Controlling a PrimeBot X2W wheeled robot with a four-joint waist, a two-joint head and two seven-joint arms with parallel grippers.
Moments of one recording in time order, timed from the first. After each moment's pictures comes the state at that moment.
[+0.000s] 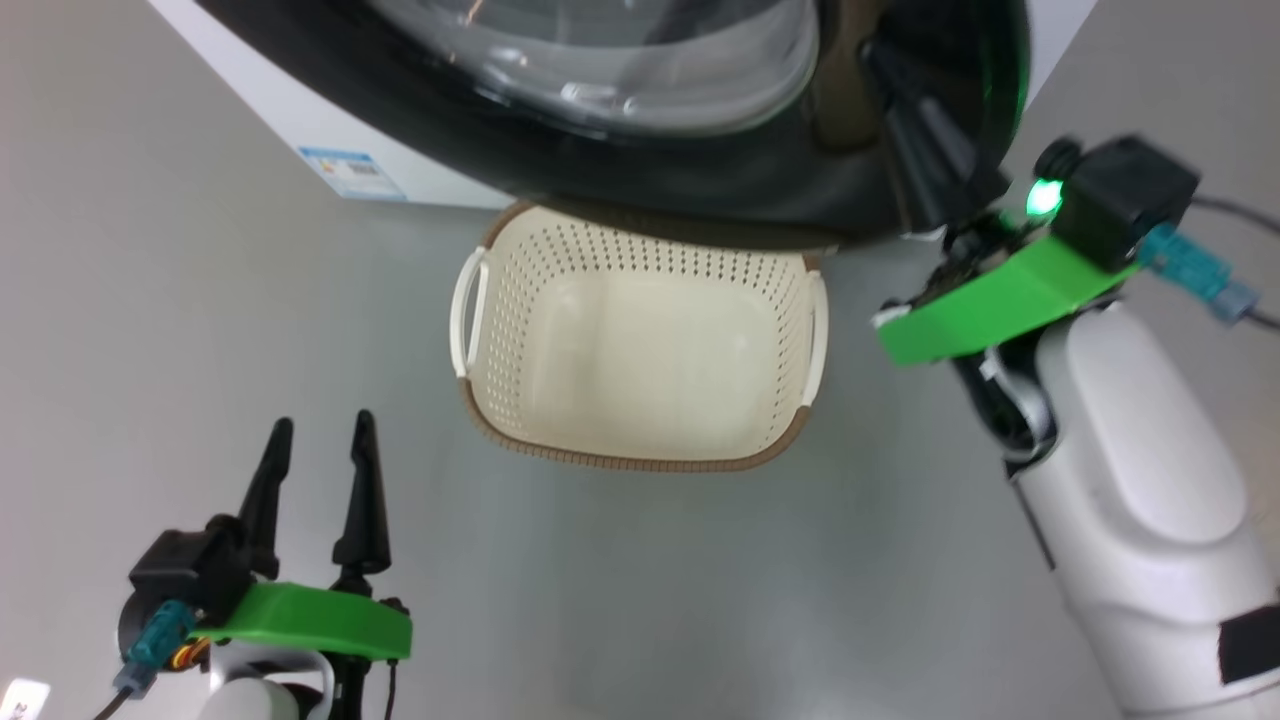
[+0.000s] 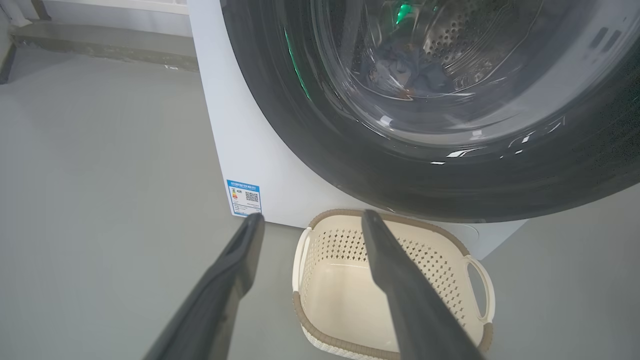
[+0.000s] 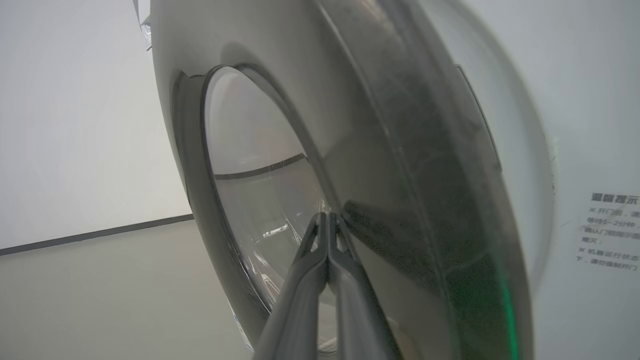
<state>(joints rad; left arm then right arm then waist) -0.19 0.04 -0.08 0.17 -0.32 -0.08 -0.26 -0.74 -0.16 0.26 0.28 0.31 0.13 -0.26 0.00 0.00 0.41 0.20</state>
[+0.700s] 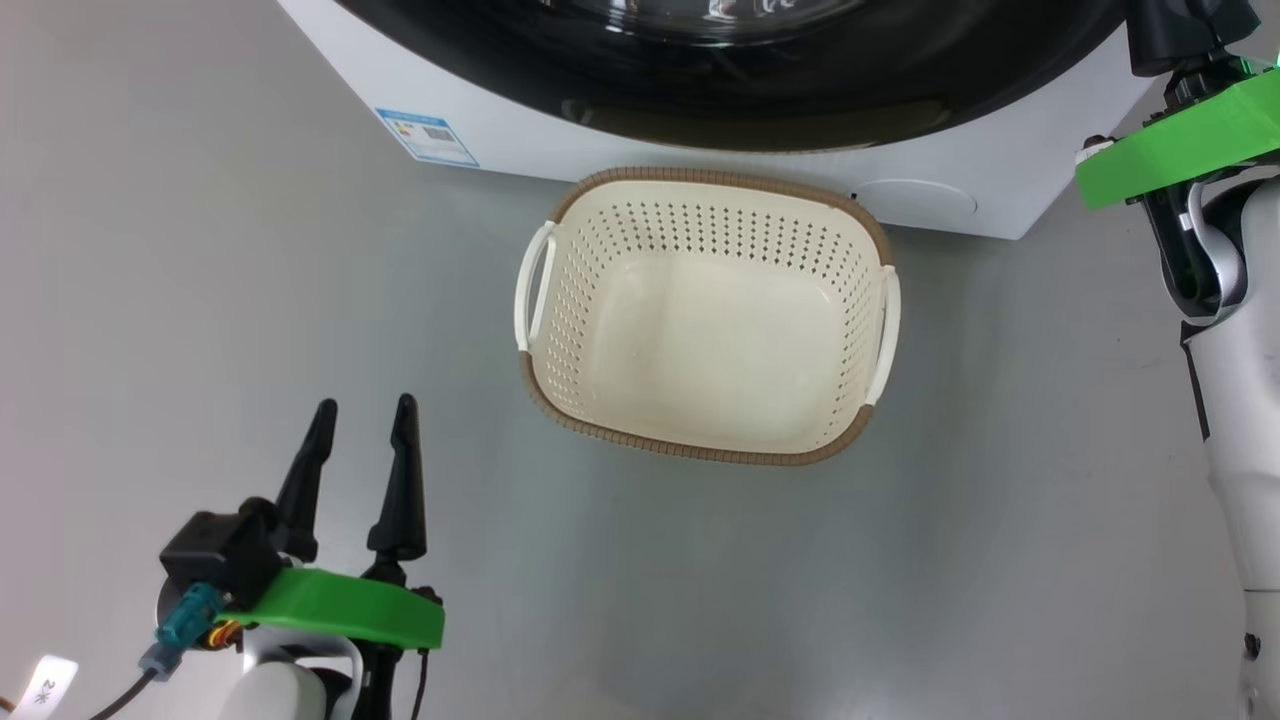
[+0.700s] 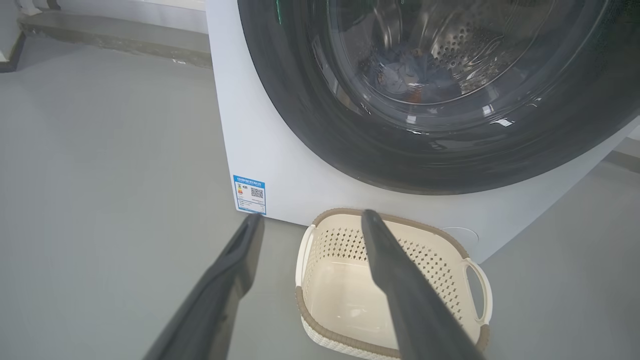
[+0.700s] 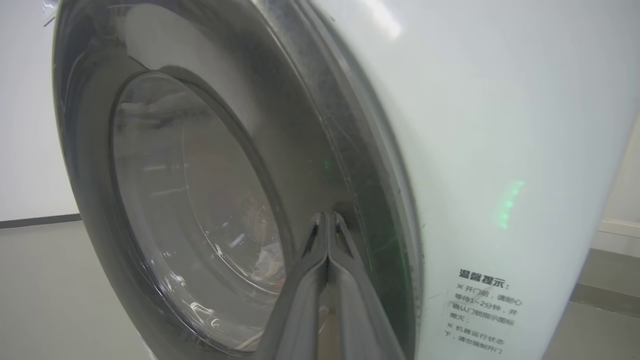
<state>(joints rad) -0.21 0.03 -0.15 0.16 -0.38 -0.08 -0.26 -0.92 -0.29 0.09 0.43 0.22 0.14 -0.26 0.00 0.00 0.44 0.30</state>
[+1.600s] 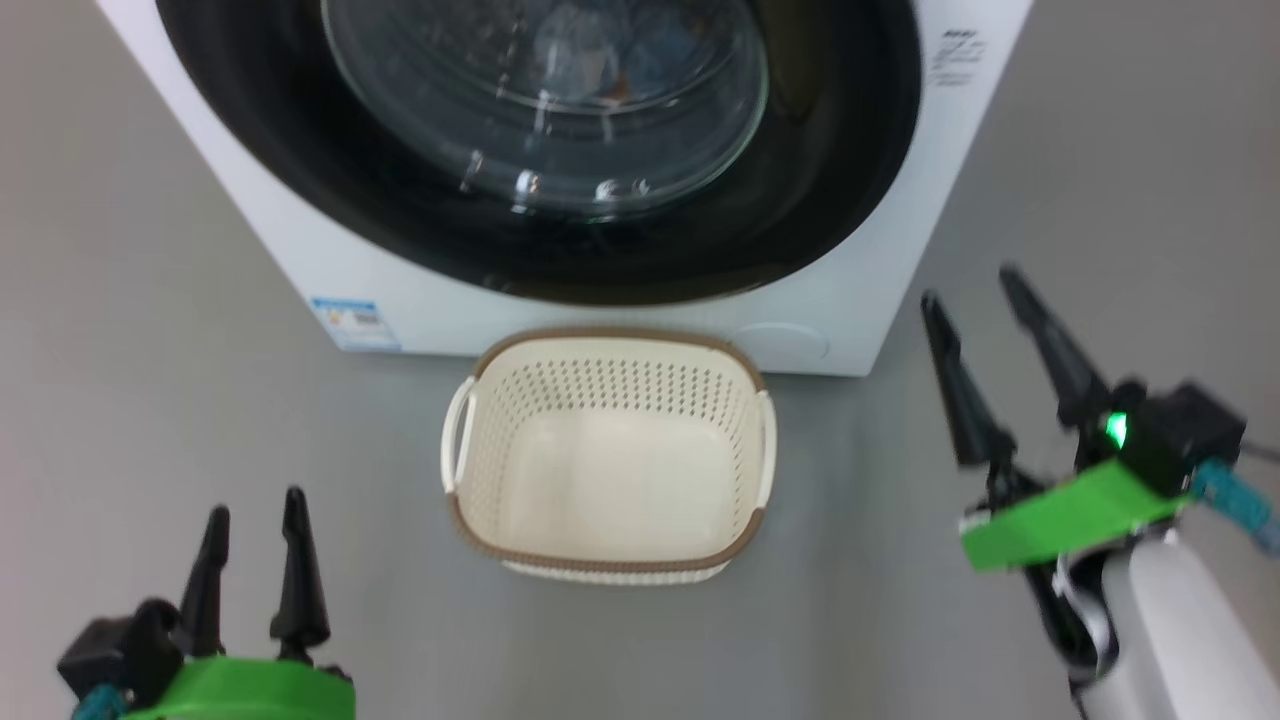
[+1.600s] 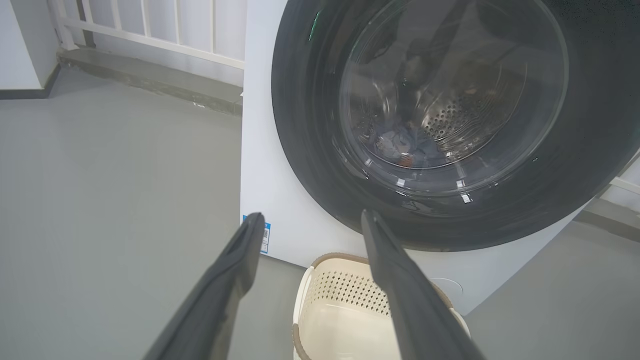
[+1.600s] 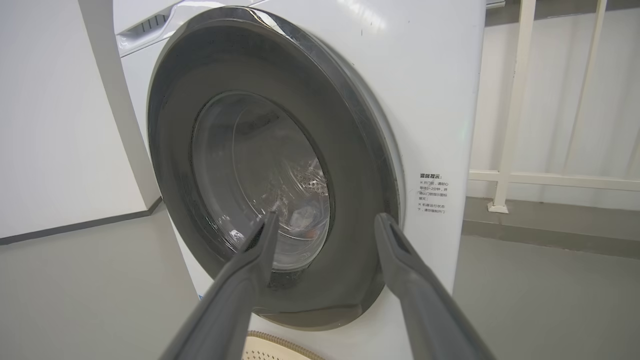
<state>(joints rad) -0.09 0.03 0.02 0.16 -0.40 -0.10 -0.26 -0.38 -0.18 0.12 0.14 0.28 0.14 -0.26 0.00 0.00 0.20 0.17</state>
